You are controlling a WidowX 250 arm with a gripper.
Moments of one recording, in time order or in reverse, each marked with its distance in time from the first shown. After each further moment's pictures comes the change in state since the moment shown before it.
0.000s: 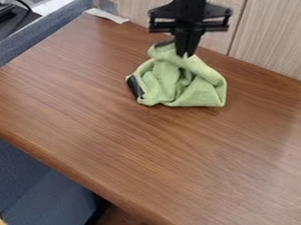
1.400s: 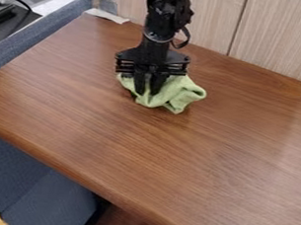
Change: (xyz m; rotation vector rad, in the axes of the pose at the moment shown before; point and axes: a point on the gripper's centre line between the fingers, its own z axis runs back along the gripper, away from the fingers) arm -0.020 0.042 -0.053 0.131 0.039 0.010
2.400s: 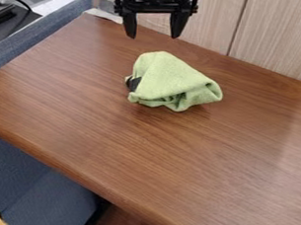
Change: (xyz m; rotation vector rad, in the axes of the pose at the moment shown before) arm 0.029 0.007 0.088 -0.085 -0.150 0.035
